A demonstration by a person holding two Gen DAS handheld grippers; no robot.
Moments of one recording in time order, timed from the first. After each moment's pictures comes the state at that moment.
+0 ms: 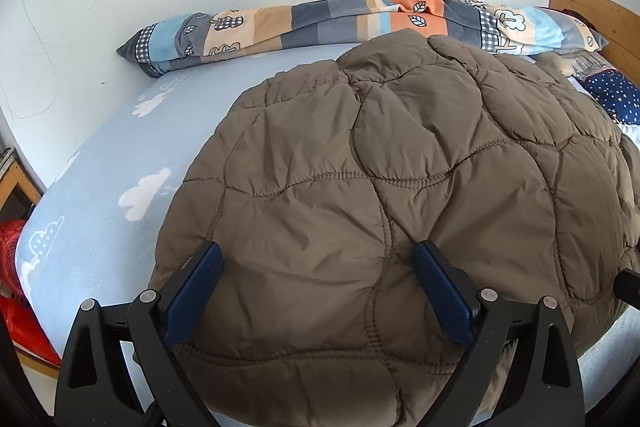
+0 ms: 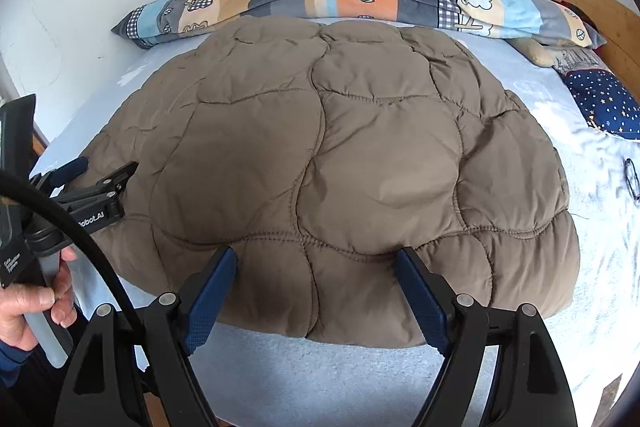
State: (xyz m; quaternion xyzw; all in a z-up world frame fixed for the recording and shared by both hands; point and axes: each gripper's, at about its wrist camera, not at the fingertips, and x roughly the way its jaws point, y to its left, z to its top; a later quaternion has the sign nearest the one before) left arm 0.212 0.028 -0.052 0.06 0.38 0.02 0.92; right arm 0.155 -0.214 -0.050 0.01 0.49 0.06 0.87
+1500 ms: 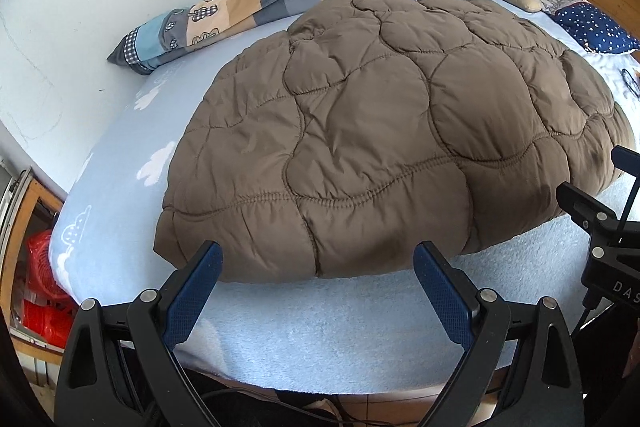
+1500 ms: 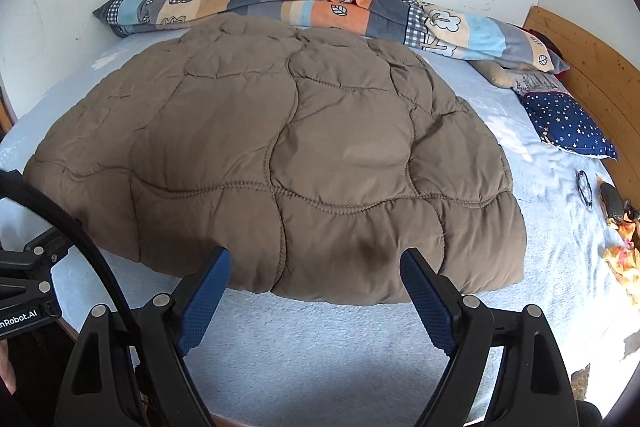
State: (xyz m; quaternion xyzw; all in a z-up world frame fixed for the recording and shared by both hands) left arm 0.132 -0.020 -0.034 0.14 0.44 0.00 0.89; right arm 0.120 -0.205 -0.048 -0.06 0.47 -0.01 0.88
